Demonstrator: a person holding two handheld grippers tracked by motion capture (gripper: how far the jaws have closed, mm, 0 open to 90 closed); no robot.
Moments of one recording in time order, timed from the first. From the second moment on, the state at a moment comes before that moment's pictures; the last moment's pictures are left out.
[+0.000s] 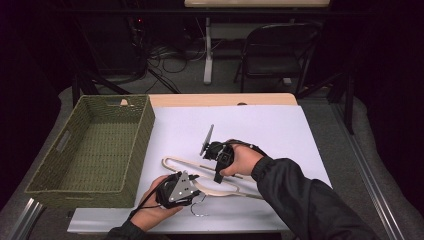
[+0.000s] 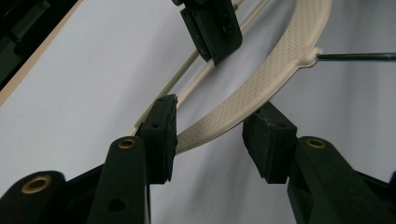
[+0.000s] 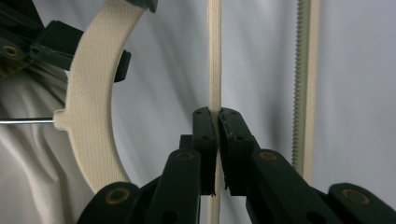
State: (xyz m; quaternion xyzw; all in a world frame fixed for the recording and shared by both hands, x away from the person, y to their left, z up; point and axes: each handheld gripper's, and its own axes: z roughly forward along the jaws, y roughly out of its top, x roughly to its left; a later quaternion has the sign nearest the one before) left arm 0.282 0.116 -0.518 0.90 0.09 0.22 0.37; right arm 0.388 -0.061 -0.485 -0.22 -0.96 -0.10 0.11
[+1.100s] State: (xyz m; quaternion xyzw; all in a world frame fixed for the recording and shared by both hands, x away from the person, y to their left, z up) left arm 0.306 0.111 -0.499 0.90 0.13 0.15 0.38; right arm 0.340 -0.133 -0.434 -0.21 -0.96 -0.21 0.00
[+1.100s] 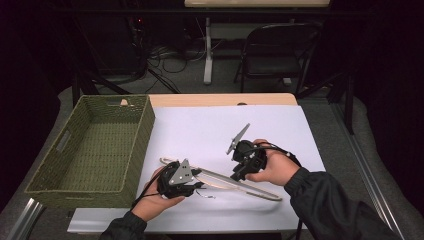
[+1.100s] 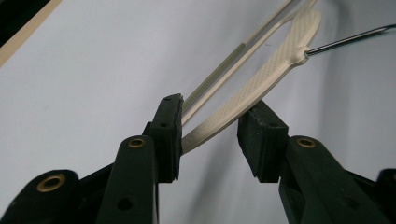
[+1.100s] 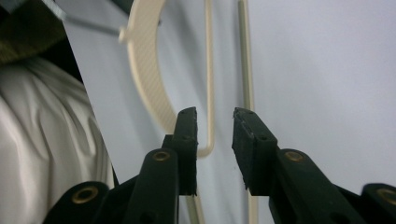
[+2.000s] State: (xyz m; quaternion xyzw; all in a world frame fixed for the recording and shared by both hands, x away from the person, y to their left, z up) left arm 0.330 0.105 -0.483 0.90 0.17 0.13 0.38; right arm 0.325 -0.118 -0.467 -0.17 -0.96 -0.20 -0.08
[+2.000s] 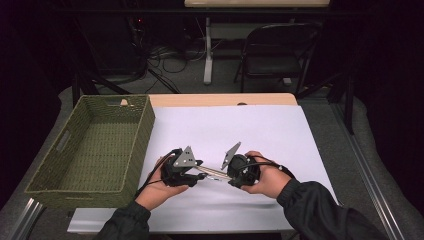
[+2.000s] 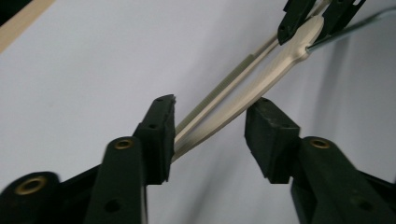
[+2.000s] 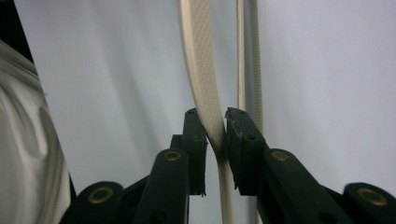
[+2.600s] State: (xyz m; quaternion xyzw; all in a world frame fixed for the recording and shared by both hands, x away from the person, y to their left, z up) left arm 0.331 0.139 -0.455 0.90 0.18 0.14 0.38; right arm 0.350 -0.143 -0.452 -0.17 -0.96 -0.23 -0.03
